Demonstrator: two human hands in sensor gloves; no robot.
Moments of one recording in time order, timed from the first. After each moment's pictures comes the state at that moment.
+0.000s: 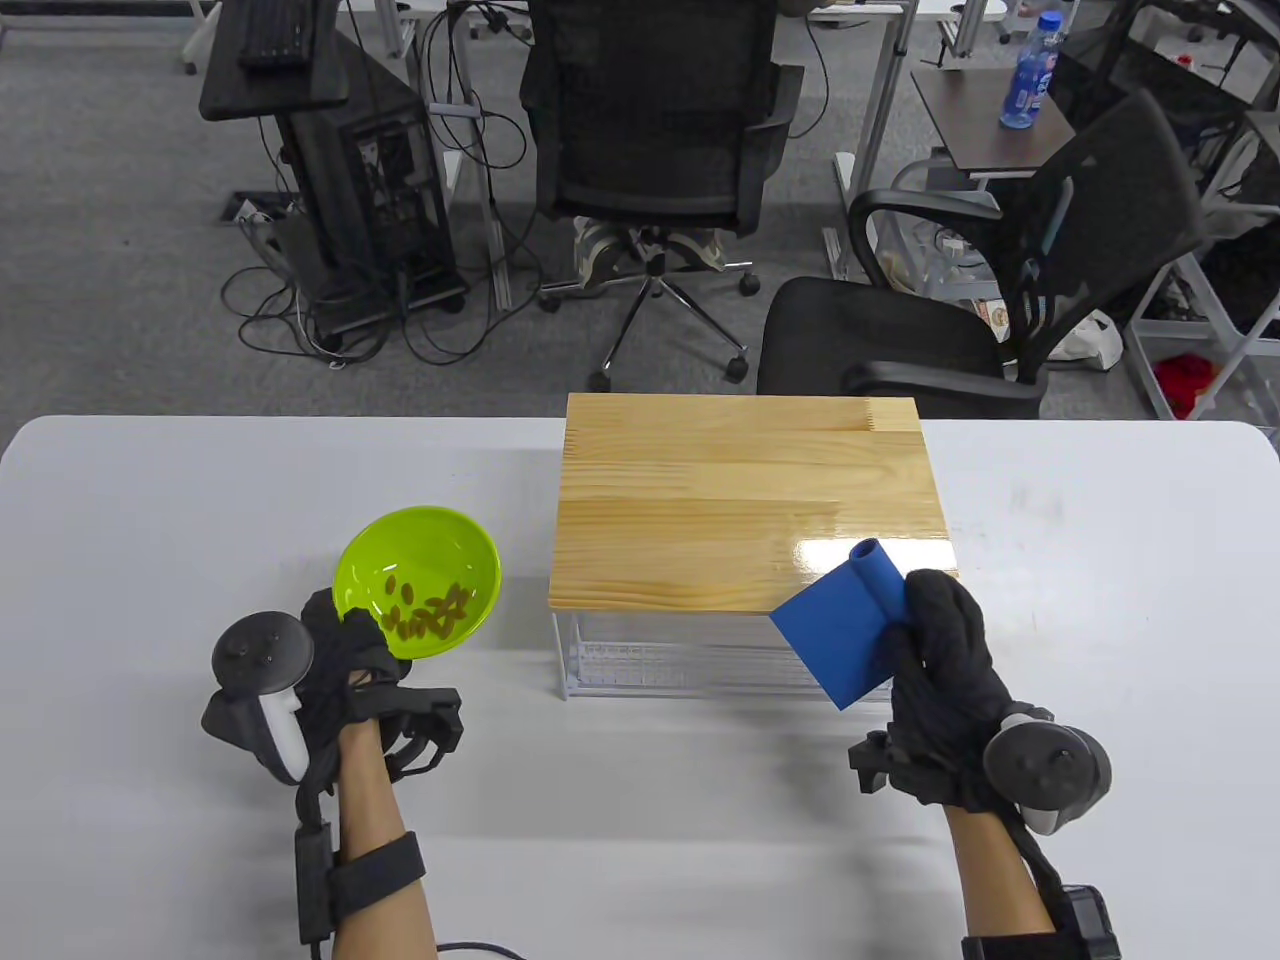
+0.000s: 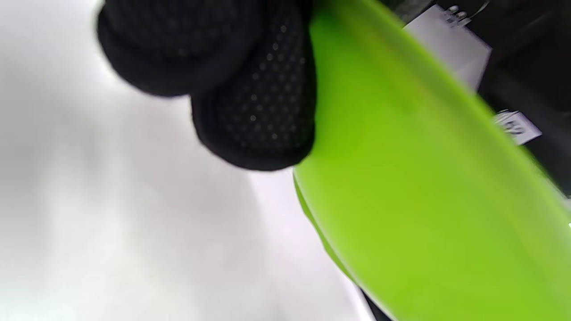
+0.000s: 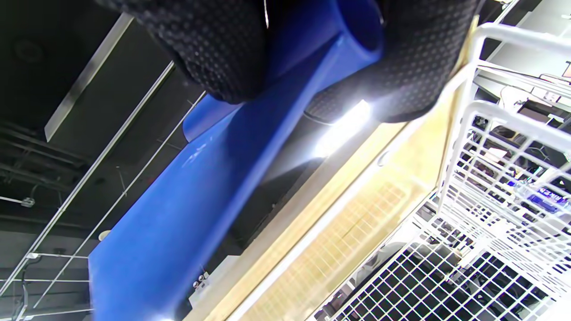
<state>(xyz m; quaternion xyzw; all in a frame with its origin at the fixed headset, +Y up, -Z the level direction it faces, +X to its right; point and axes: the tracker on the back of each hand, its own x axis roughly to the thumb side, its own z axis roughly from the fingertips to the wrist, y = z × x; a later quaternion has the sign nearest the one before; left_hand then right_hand) -0.300 -0.703 -0.346 0.10 0.36 0.43 0.82 0.245 -0.678 -0.310 0.11 -0.36 0.82 0.43</state>
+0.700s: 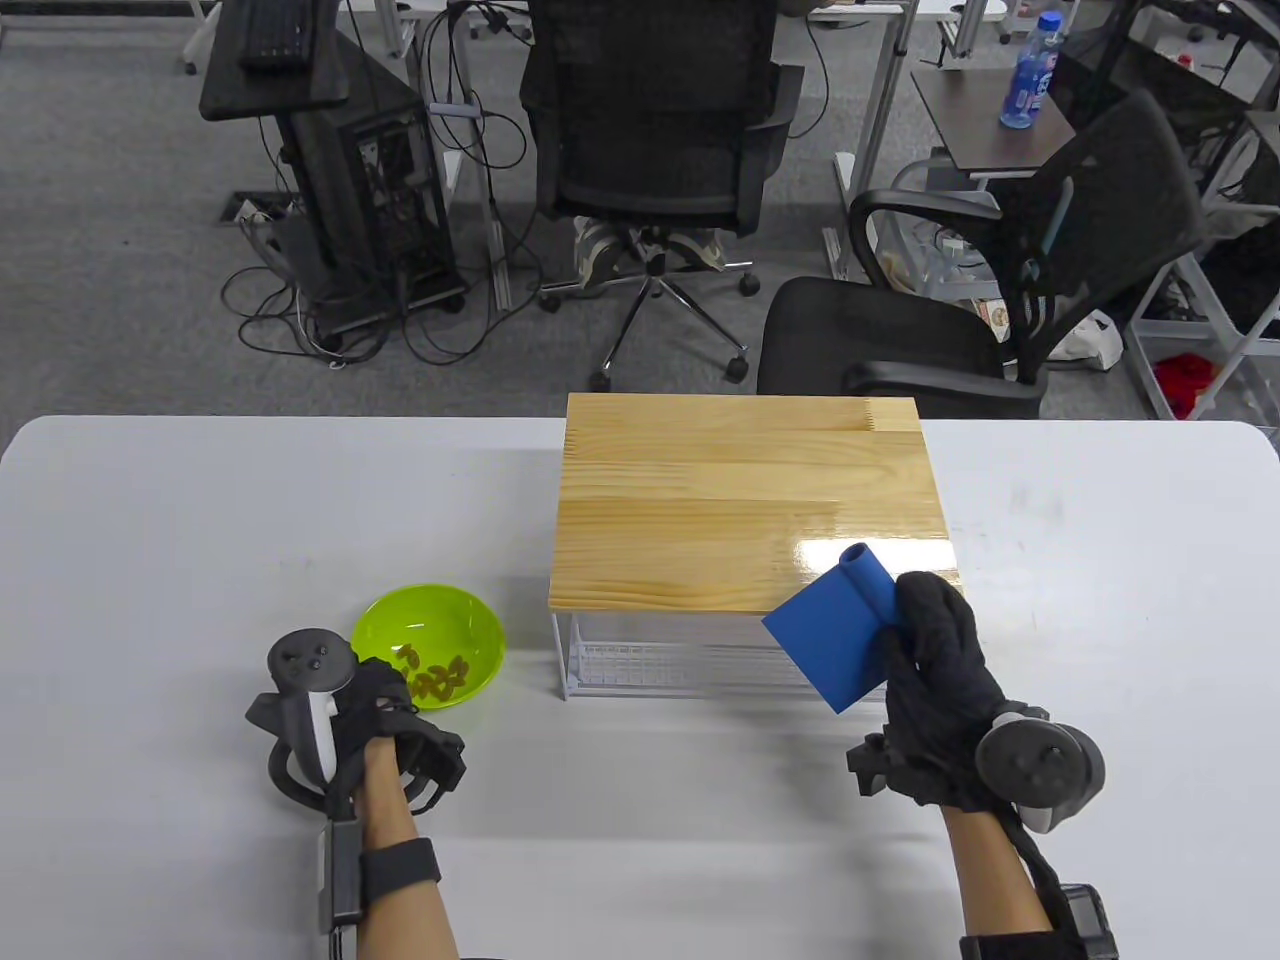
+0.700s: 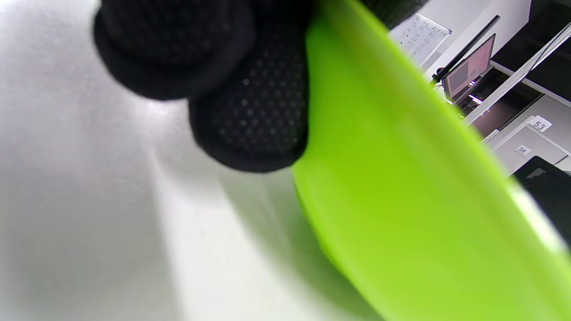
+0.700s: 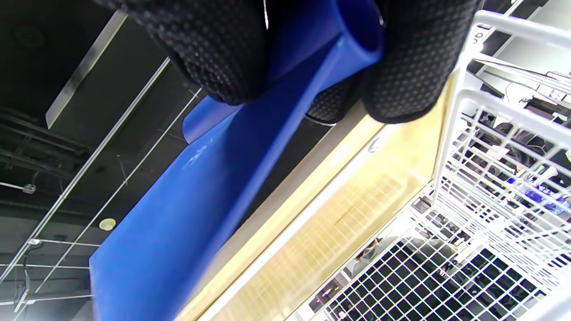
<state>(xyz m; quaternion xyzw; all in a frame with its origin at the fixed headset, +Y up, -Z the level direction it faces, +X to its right) -0.296 -0.752 -0.356 0.03 0.39 0.32 0.86 0.243 -0.680 -0.311 0.11 -0.35 0.83 0.41</state>
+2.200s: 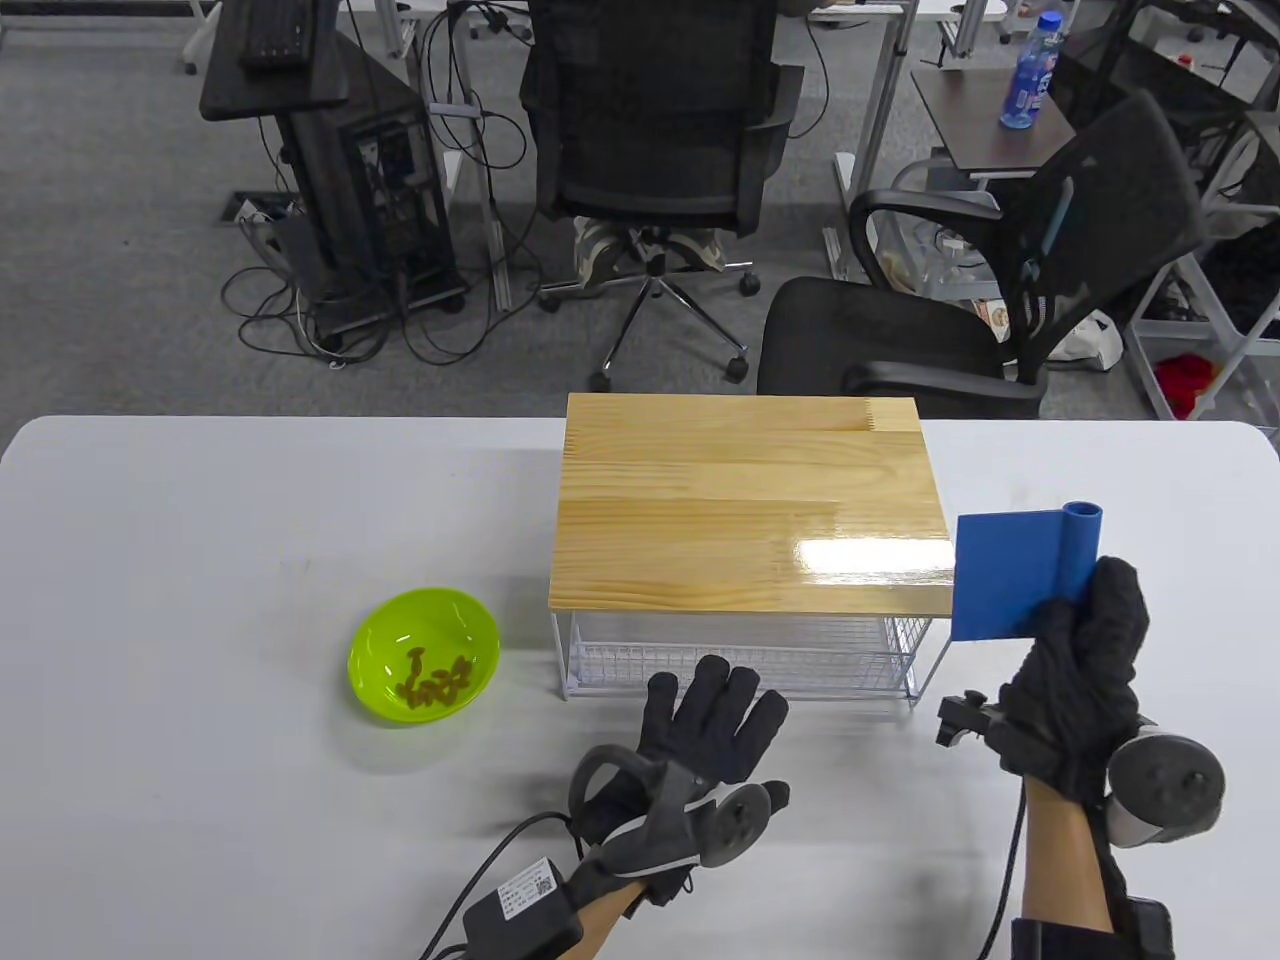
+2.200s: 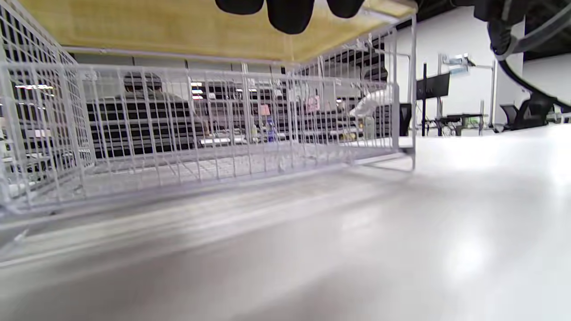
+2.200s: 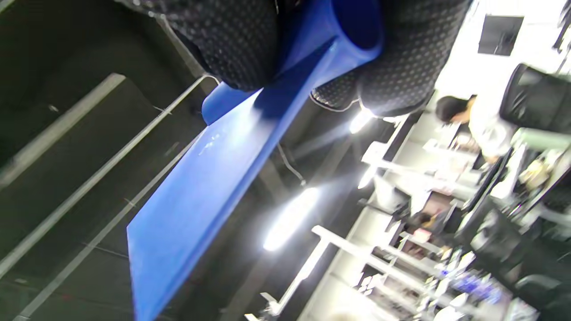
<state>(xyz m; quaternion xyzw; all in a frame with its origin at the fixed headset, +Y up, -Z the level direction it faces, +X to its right) 0.002 -0.717 -0.273 0.07 -0.28 -0.02 0.96 0.335 -0.672 -0.301 -0.08 -0.46 0.76 0.45</state>
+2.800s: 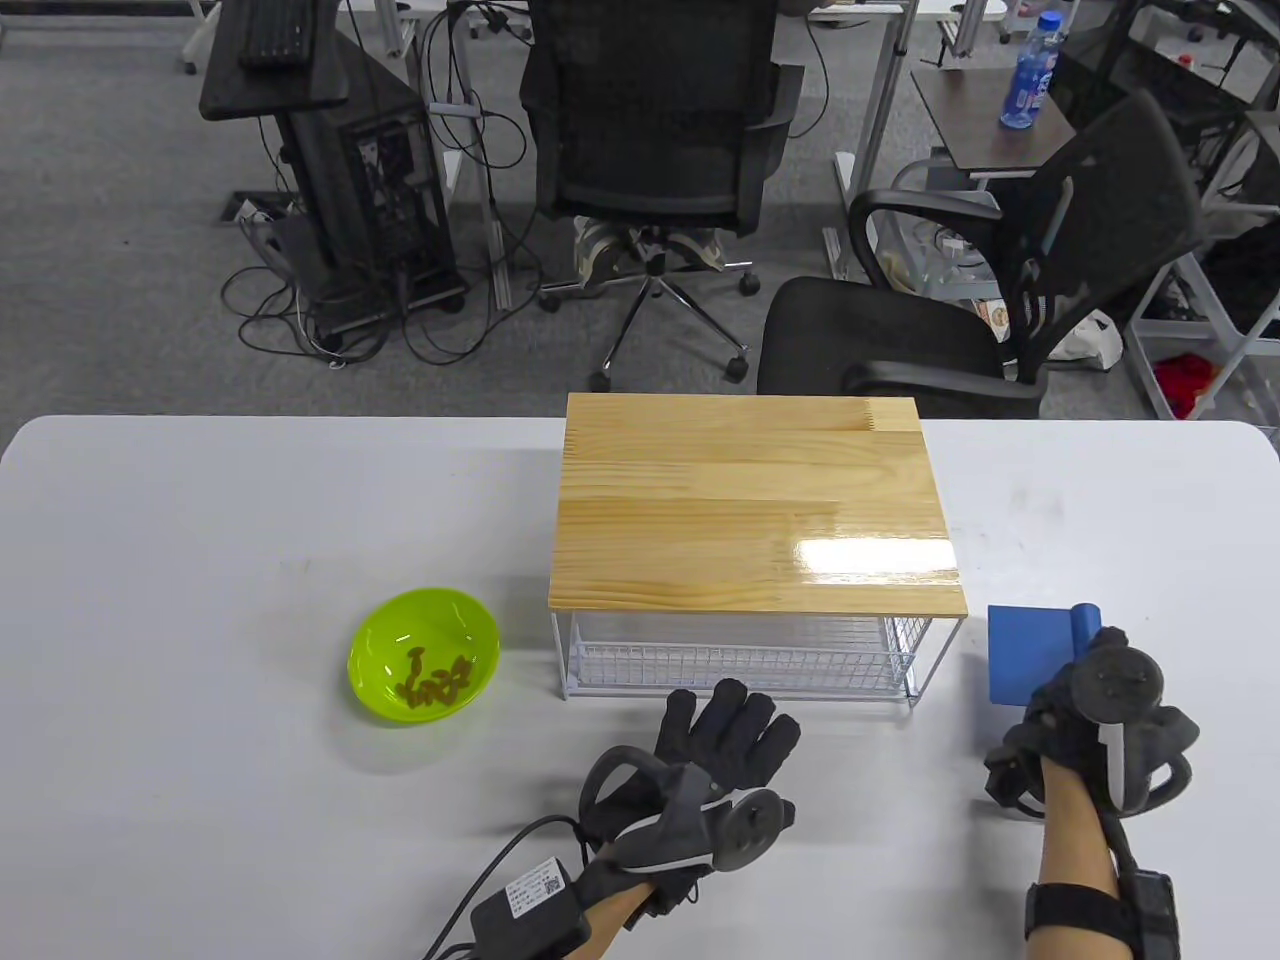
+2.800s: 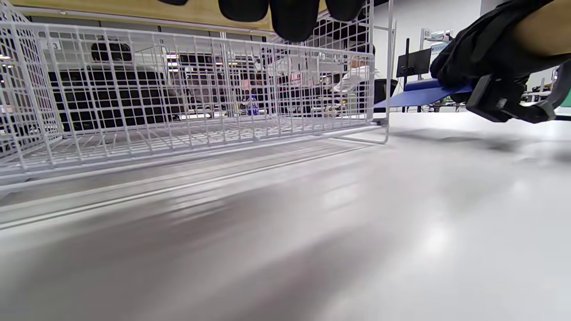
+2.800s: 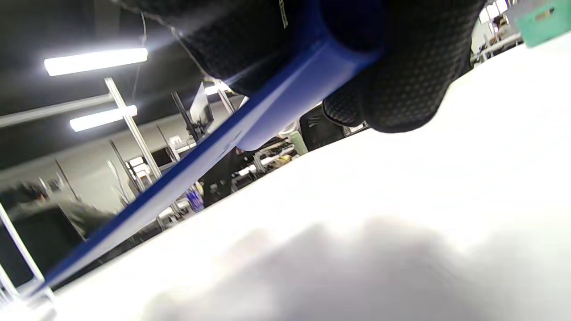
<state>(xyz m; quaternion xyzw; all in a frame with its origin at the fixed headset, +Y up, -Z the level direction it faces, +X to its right) 0.008 -0.721 -0.275 0.03 -0.31 -0.02 0.95 0.373 -0.748 -0.346 -0.35 -0.15 0.91 0.18</state>
